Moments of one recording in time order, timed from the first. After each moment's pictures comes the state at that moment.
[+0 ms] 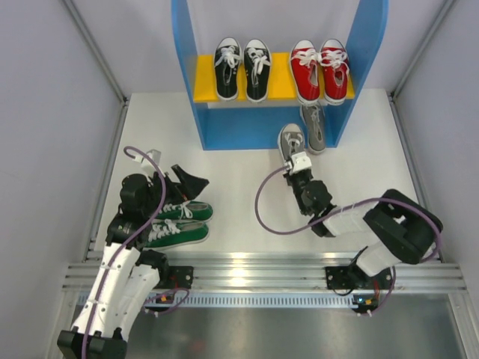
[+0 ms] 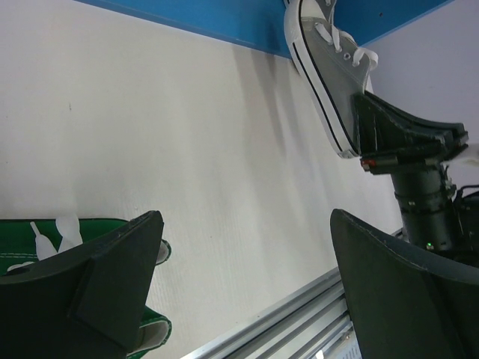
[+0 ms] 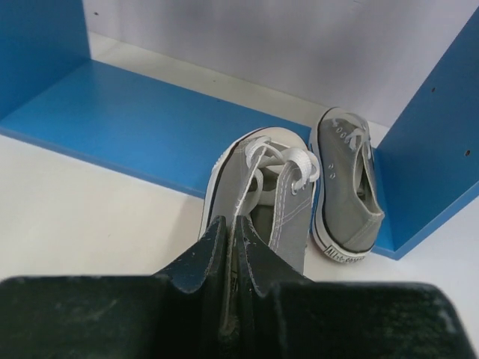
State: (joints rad) left arm -0.16 0.57 0.56 -0.32 0.41 -0.66; right arm 0.82 1.46 0.34 1.23 0.55 -0.27
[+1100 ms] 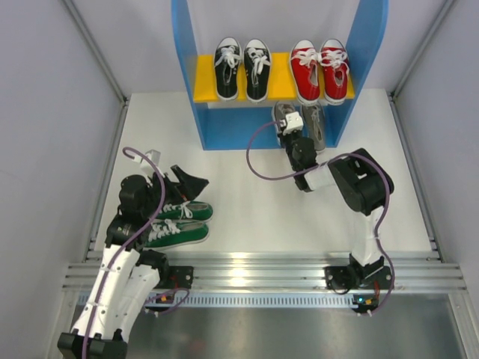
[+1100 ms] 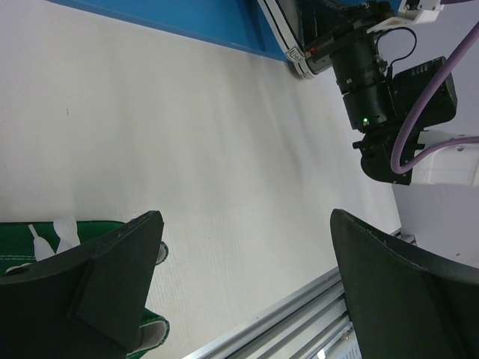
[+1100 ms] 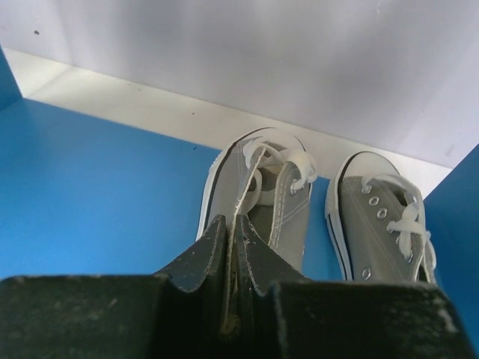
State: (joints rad) left arm -0.16 0.56 0.56 -0.32 0.41 -0.66; right arm 0.51 2.01 0.90 1.20 0.26 -0.19
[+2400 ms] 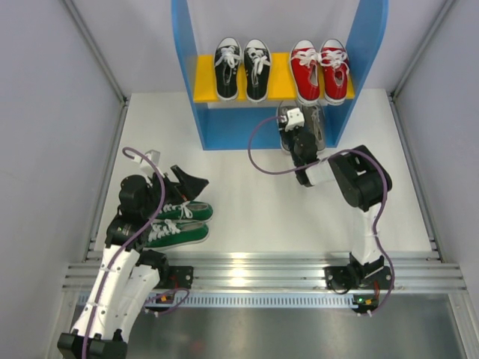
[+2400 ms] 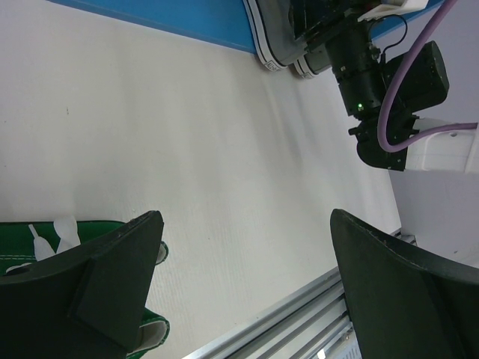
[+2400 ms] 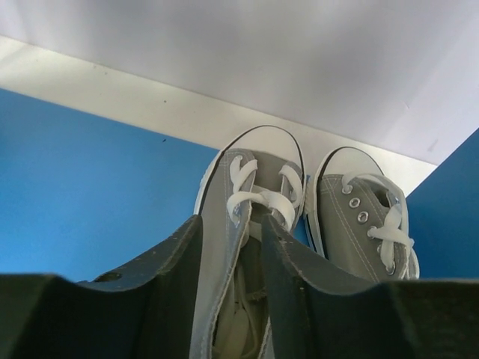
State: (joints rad) left arm -0.16 0.56 0.56 -0.32 0.41 -0.66; right arm 0.46 2.07 0.98 1.14 0.25 -0.22
